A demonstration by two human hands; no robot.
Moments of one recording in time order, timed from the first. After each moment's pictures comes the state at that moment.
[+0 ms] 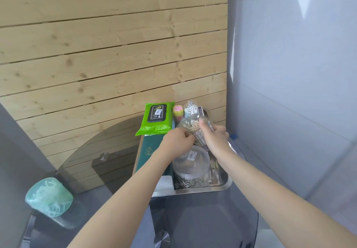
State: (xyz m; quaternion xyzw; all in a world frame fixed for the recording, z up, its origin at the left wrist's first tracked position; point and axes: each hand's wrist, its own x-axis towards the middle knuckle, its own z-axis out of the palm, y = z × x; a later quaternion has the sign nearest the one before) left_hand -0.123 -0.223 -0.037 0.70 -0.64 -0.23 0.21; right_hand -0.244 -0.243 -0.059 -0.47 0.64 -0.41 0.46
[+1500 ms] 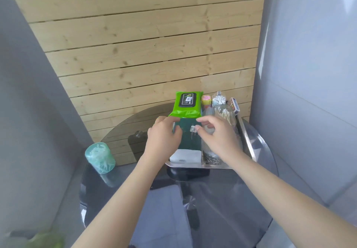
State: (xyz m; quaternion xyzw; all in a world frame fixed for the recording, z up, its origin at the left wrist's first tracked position) left_hand -0.057 -0.107 -0.011 0.74 -0.57 -0.09 0.34; right_hand -0.203 -0.165 -0.041 -0.75 0.45 -0.42 0.25
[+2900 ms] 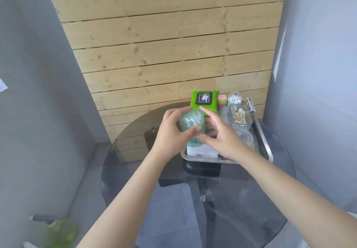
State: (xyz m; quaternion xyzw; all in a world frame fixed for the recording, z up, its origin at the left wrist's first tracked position) left_hand -0.028 -0.065 -0.005 0.64 -0.59 -0.17 0.47; right_hand -0.175 -0.129 -0.031 -0.78 0.31 -0.34 0.42
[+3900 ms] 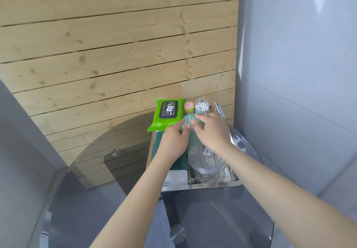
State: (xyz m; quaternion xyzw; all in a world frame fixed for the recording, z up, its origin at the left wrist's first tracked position) left_hand -0.090 -0.199 -0.041 0.67 -0.59 -0.26 0.36; right_hand -0.208 -0.242 -0.048 -0.74 0.59 -0.29 0.14
